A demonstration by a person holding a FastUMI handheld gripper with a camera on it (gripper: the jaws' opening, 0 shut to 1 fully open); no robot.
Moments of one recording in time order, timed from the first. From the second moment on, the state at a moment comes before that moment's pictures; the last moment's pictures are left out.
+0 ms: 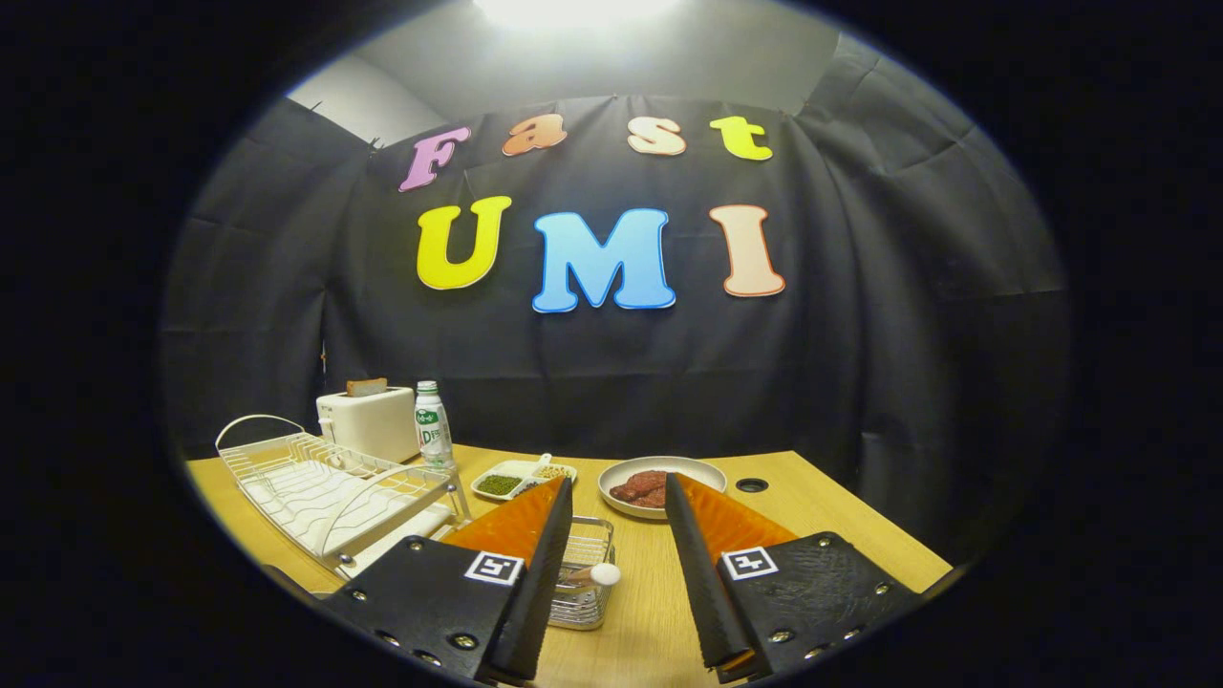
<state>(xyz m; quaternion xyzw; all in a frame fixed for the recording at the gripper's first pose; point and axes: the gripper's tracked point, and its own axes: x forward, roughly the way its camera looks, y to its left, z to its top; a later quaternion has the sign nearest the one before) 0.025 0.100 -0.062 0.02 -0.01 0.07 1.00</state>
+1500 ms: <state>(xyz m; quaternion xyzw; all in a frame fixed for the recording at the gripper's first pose) -0.017 0.093 0.058 -0.01 0.02 0.03 1.00</state>
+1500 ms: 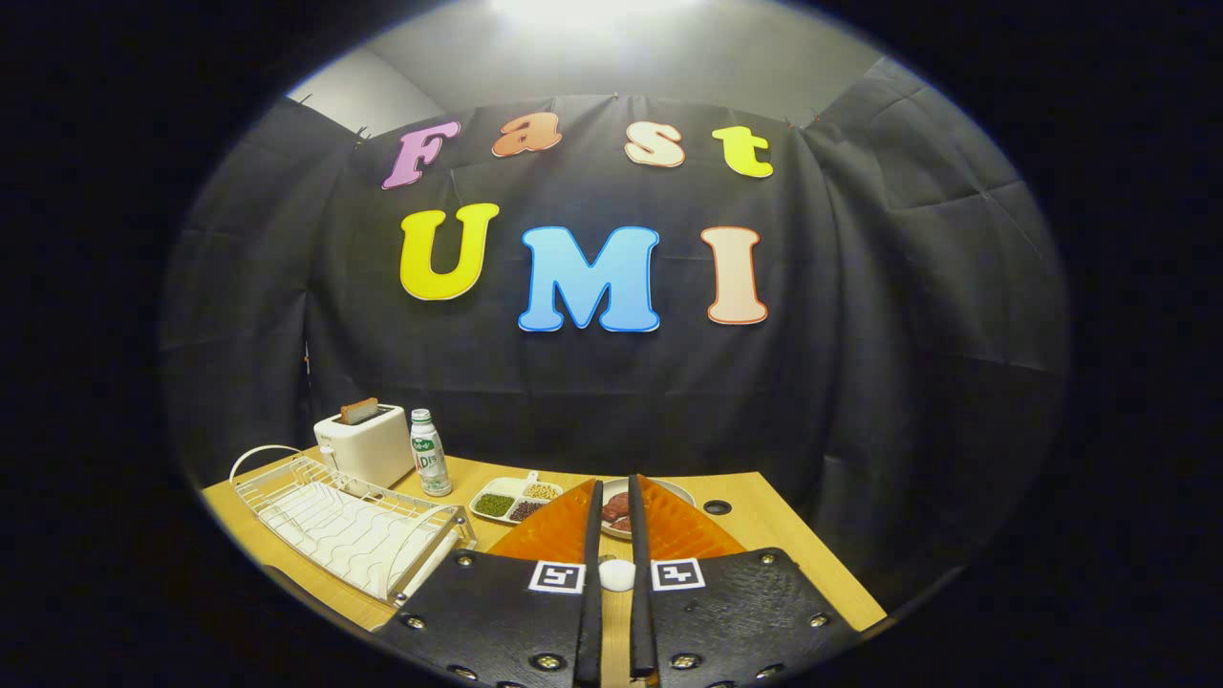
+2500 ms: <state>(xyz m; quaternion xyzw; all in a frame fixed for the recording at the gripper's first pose) -0.101 0.123 0.094 -0.03 0.05 0.06 1.00</state>
